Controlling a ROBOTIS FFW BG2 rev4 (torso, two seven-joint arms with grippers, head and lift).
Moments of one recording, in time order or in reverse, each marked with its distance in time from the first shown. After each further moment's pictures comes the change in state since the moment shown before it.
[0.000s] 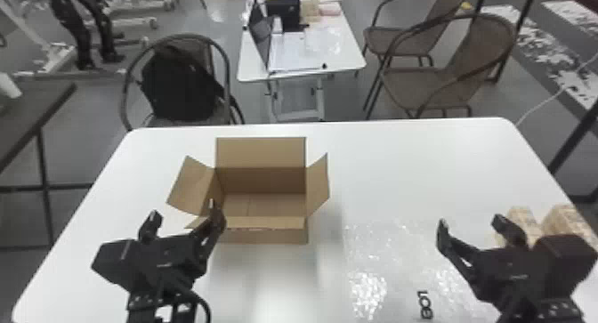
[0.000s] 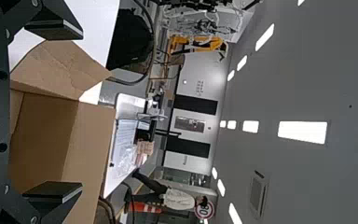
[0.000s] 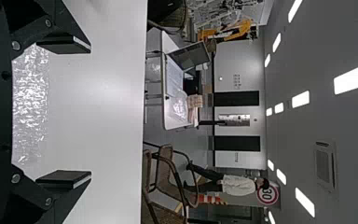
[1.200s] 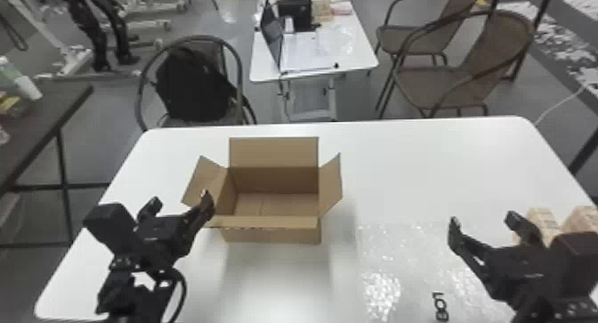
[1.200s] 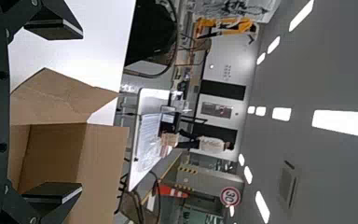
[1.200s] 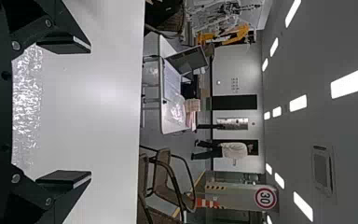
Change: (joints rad) left arm -0.127 0.000 0.220 0.003 0.053 0.322 -0.286; right arm -0.015 0.000 0.009 0.000 0.001 0.005 0.018
